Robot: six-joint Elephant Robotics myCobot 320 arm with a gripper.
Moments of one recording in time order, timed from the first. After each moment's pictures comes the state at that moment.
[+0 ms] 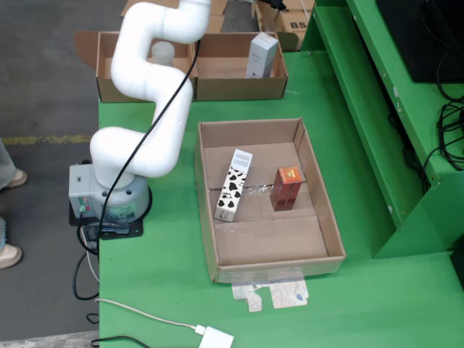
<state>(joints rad) 1.21 -1.08 -0.02 0.50 0.96 0.09</state>
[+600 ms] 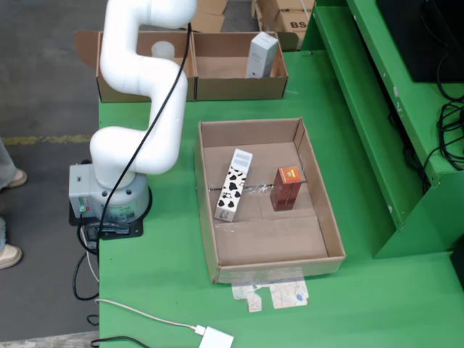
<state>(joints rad) 1.30 -0.87 -0.02 0.50 0.96 0.06</state>
